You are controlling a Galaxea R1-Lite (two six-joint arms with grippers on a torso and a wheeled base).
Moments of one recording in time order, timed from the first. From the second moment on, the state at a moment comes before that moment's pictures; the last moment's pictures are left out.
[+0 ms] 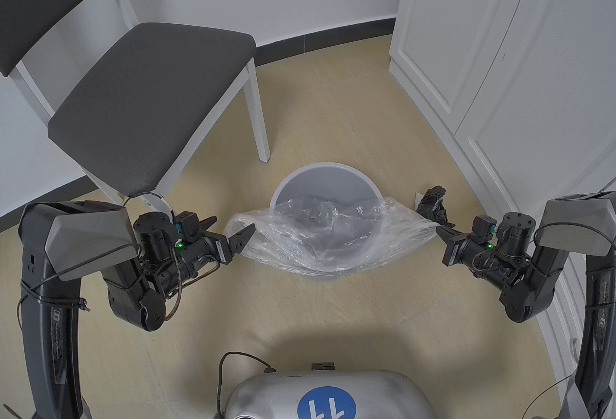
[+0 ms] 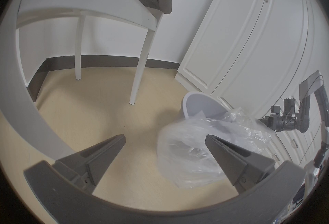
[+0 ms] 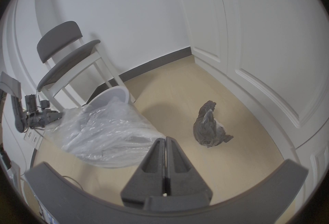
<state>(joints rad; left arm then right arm) -0.23 2.42 -0.77 -1.54 -0.28 -0.16 0.14 2.35 -0.64 -1.55 0.22 0.11</state>
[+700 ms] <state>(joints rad) -0.20 2.32 -0.54 -1.53 -0.49 0.05 0.01 2.27 -0.43 -1.55 0.71 0.07</state>
